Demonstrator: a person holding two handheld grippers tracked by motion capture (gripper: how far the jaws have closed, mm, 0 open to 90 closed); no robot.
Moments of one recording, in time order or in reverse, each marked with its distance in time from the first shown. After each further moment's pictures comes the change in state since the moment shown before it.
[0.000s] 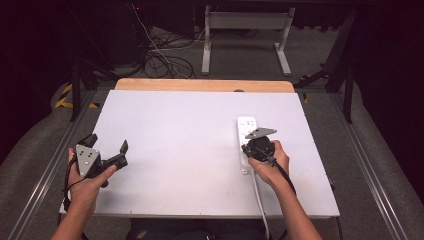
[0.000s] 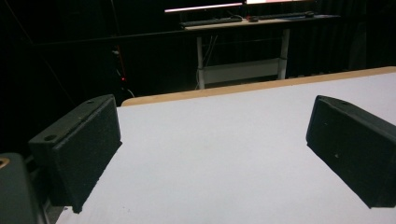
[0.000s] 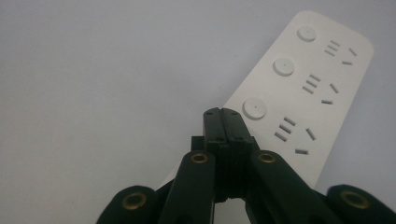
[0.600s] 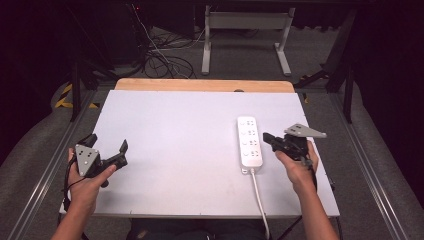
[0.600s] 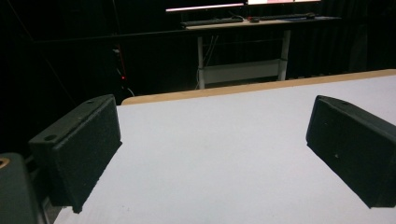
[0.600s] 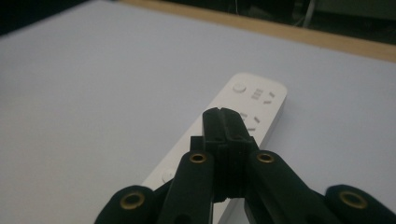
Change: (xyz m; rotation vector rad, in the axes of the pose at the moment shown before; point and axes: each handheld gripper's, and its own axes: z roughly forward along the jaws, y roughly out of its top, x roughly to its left) left arm 0.001 0.000 0.000 0.002 0.003 -0.015; right arm -0.054 -0.028 -0.063 -0.384 0.068 0.184
